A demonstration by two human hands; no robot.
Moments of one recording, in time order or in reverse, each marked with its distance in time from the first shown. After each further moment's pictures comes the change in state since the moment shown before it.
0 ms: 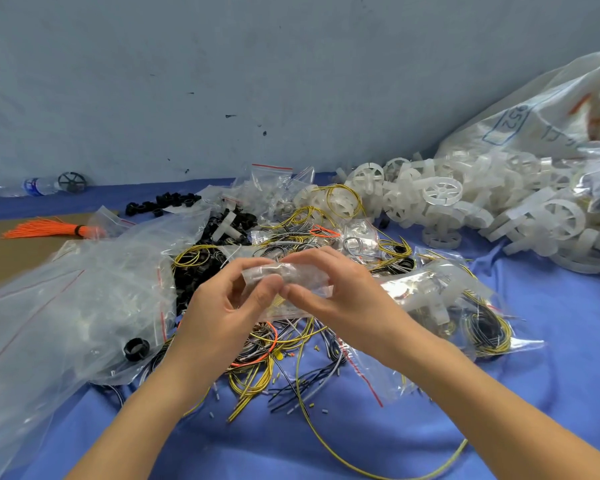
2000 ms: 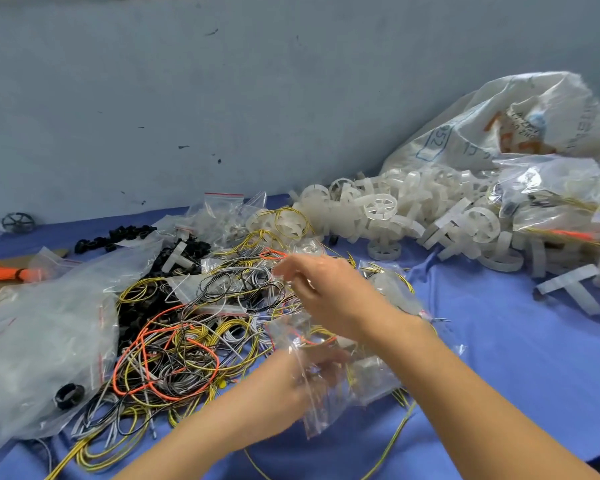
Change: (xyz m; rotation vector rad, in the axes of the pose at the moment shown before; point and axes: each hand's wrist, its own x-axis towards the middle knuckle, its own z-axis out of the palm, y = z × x) left_hand -0.003 0.004 0.118 0.345 -0.613 -0.120; right_hand -0.004 0.025 -0.065 -0.415 0.009 0.032
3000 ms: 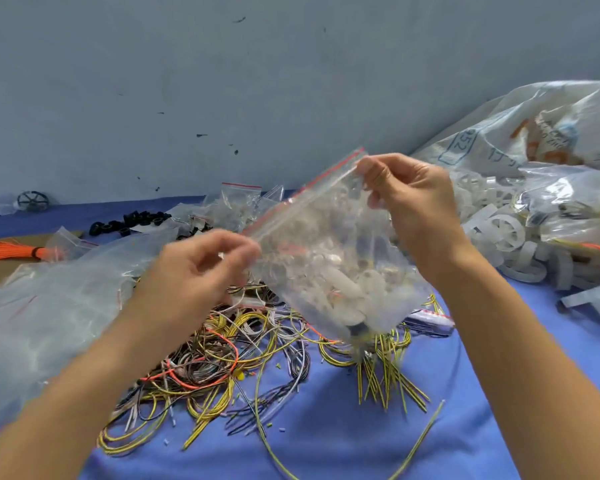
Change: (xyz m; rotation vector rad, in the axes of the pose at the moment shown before) left_hand -0.047 0.019 -0.128 -0.270 0.575 0.186; right_hand 0.032 -0.010 -0.072 0.772 0.566 0.091
